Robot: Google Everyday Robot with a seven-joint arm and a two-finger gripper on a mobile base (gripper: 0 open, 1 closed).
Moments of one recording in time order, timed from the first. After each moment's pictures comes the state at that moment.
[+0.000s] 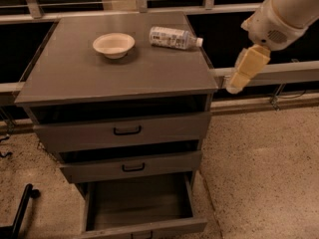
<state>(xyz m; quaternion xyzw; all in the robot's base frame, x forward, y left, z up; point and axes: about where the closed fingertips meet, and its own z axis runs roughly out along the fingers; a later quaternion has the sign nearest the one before) 0.577 -0.192 0.964 -0.58 0.77 -0.03 0.26</state>
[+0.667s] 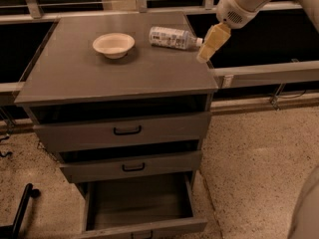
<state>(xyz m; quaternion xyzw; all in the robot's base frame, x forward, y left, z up) 0.709 -0.158 0.964 -0.55 0.77 -0.03 0.32</state>
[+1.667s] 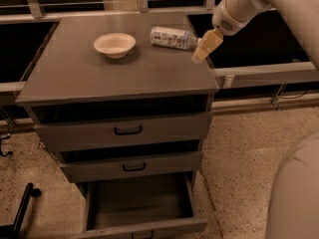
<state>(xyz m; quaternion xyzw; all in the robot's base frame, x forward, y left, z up) 0.754 -0.160 0.934 -0.51 0.79 -0.03 0.35</state>
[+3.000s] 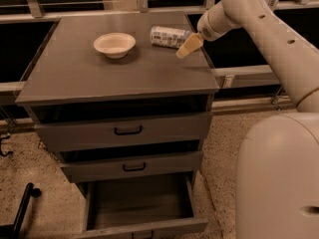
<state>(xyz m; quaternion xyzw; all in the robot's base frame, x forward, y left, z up) 0.848 -0.143 0.897 -0.43 0.79 -0.02 0.43</state>
